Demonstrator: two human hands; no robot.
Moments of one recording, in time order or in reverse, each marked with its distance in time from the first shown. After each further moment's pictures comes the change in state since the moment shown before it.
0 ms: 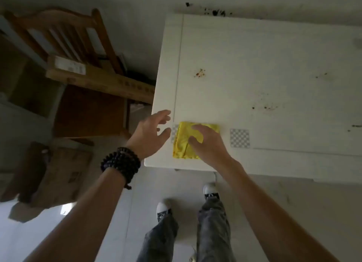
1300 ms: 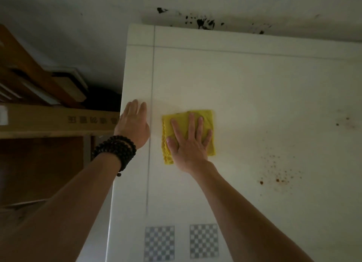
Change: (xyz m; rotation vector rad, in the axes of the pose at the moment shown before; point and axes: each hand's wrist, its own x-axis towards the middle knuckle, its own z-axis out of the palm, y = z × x) left_hand 0.366 -0.084 0.023 0.540 -0.071 -0.100; right_hand 0.321 0.030 -0.011 -0.610 -0.071 0.128
